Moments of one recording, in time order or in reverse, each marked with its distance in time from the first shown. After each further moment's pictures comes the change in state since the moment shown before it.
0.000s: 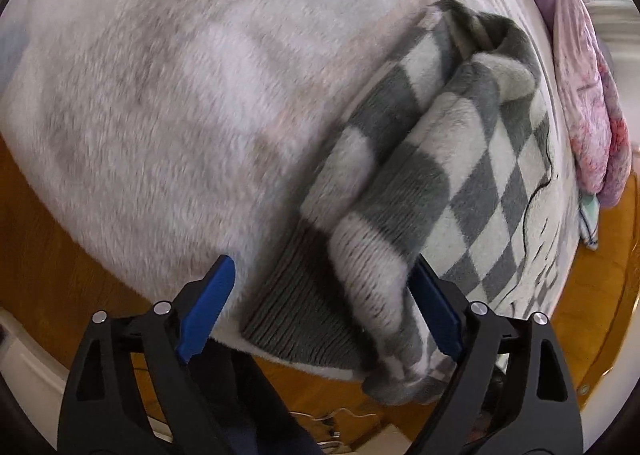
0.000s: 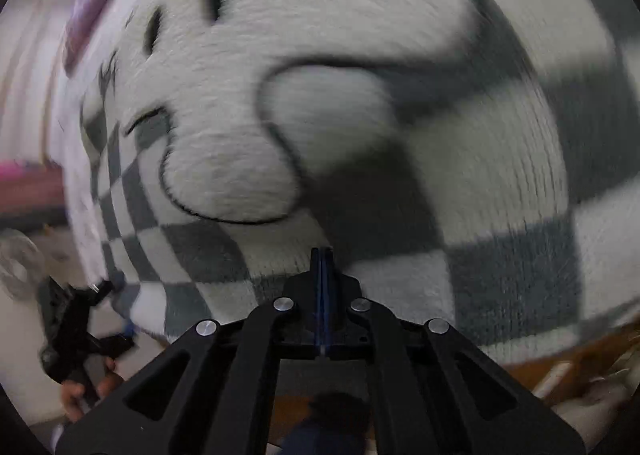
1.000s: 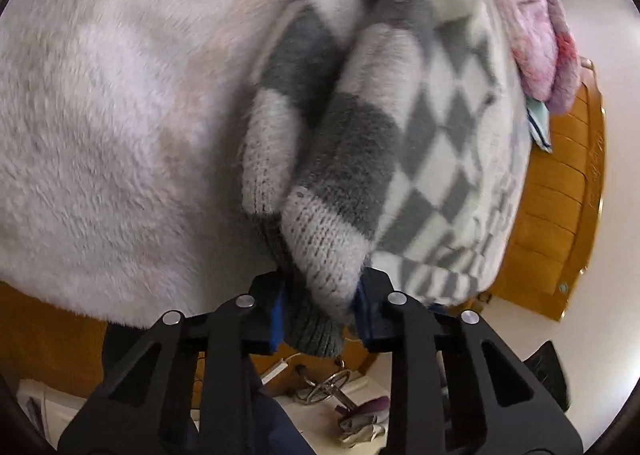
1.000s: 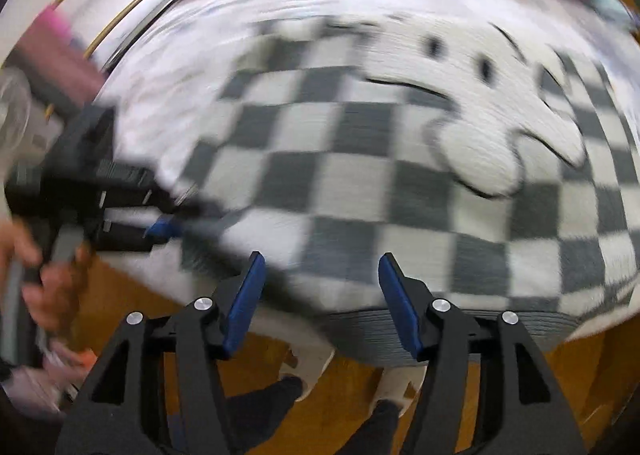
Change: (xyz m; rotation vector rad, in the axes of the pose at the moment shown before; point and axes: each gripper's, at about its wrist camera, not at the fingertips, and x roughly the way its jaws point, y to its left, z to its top) left arm 0.017 -0.041 0.030 0.262 0.285 -0.209; right arm 0.021 0.204 -0.119 -0.617 -0.307 -0.195
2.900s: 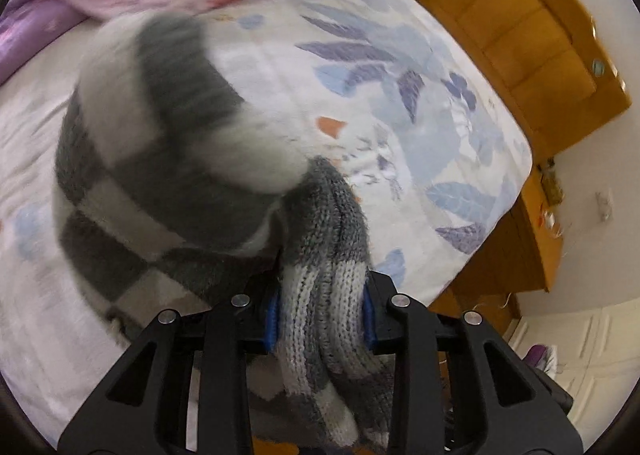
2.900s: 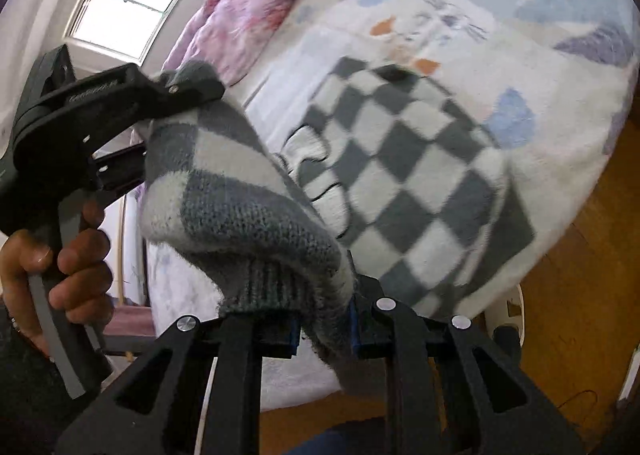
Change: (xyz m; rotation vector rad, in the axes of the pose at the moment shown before) left arm 0.157 -0.449 -0.081 0.938 -0.068 0.309; right arm -0.160 -0.337 -0.067 0.933 -0.222 0.208
